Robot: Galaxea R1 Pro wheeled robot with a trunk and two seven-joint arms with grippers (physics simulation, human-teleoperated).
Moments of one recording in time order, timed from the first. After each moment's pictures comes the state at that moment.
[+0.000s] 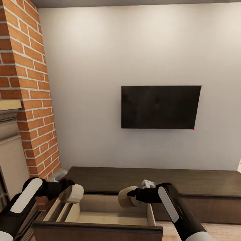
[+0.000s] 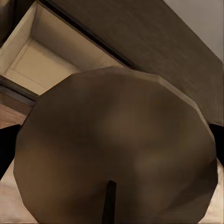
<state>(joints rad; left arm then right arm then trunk) -0.45 0.34 -0.08 -1.17 1.32 0.90 0.59 -0.44 0.01 0.16 -1.10 -0.54 1.01 0.12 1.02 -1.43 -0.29</state>
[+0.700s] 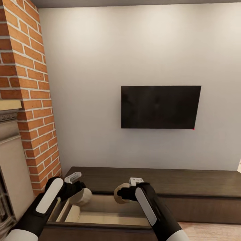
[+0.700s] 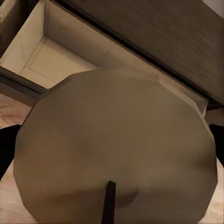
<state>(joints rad) -0.45 0.15 -0.12 -1.21 1.15 0.87 0.77 -0.46 0.17 0.32 -1.10 -0.52 0.88 -0.31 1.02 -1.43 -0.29</state>
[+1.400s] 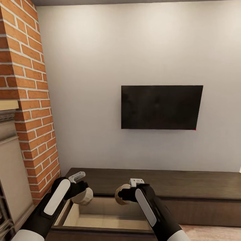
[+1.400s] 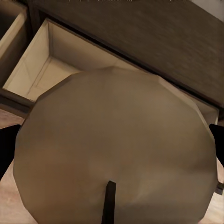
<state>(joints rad) -0.45 0.10 -0.16 -1.21 1.02 0.84 0.76 -0.46 0.16 0.34 -1.08 -0.51 0.86 -0.32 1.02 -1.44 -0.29</state>
